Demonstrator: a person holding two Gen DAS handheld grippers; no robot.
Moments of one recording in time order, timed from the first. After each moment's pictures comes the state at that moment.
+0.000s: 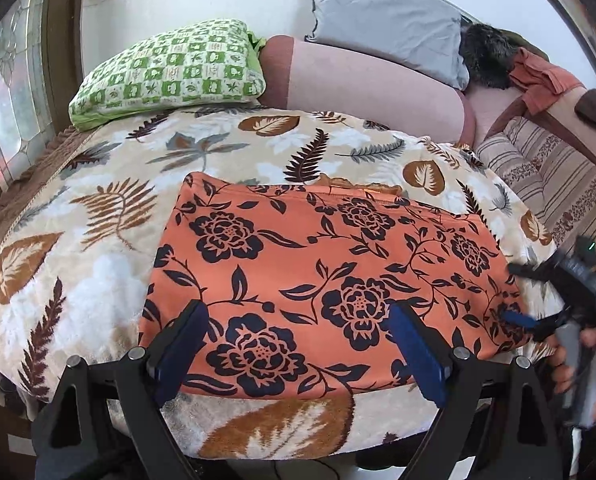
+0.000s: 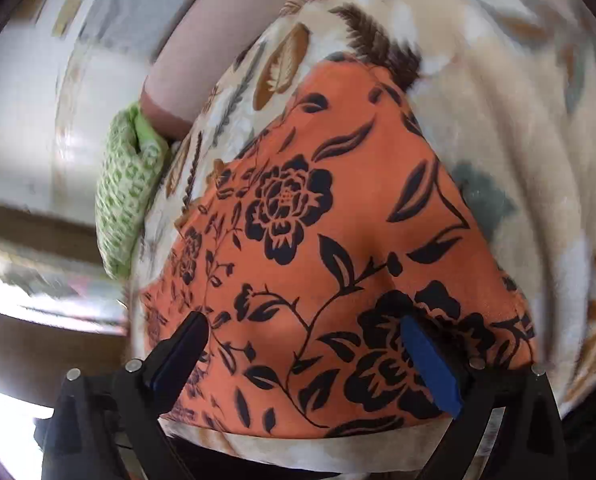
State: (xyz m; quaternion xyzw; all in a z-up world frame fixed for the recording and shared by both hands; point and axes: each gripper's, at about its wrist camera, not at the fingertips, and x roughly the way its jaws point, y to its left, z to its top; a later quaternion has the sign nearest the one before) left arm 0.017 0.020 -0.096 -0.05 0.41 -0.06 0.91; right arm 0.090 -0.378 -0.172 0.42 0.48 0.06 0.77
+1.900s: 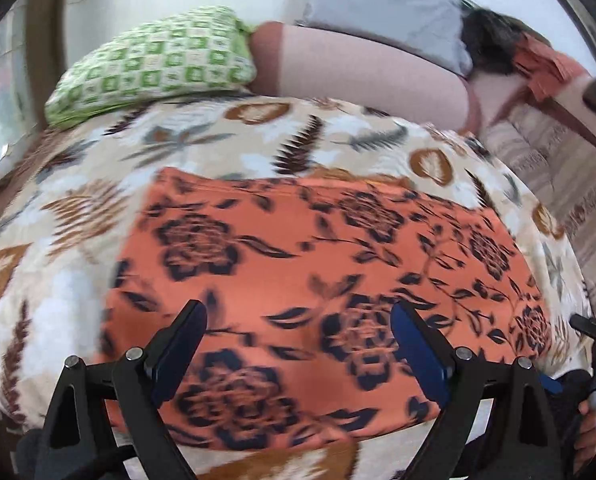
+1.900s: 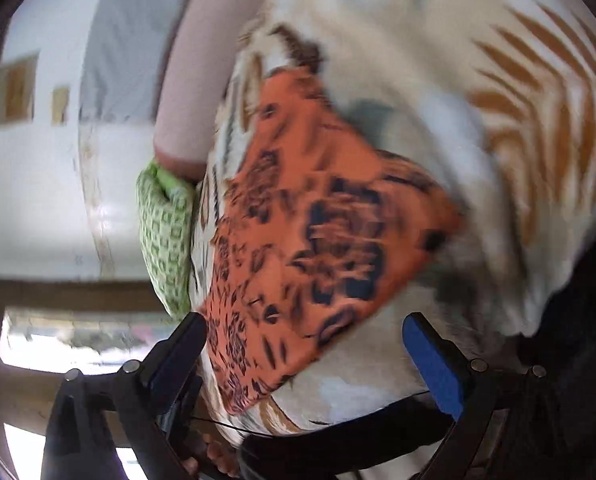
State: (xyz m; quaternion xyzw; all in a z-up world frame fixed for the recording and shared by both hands) left arm 0.063 0.000 -0.127 -0.04 0.42 -0.08 0.90; right arm -0.008 -0.419 -0.216 0.58 0.41 0.06 0.70
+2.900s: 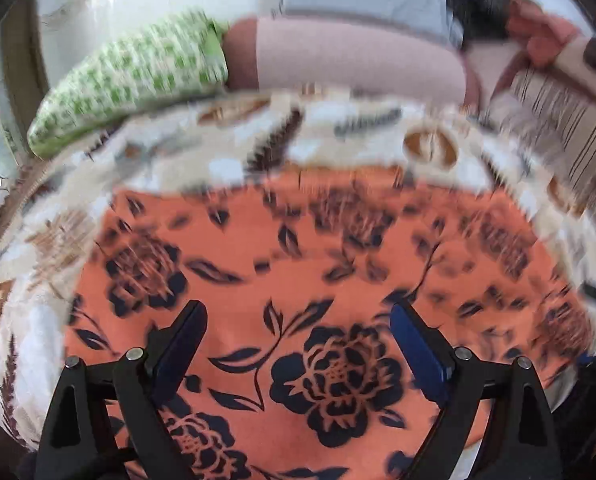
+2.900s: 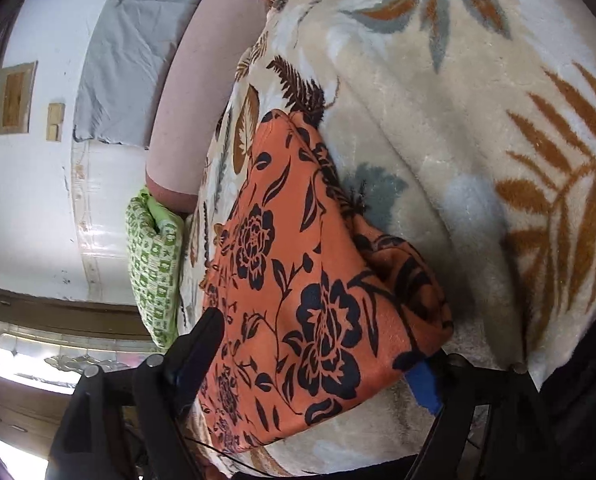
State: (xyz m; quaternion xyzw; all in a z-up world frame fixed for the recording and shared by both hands) left arm 0.100 -0.047 -0.161 0.03 0.46 -0.06 0.89; right arm 0.035 -0.417 -0.204 0.54 0.40 0.02 0.74
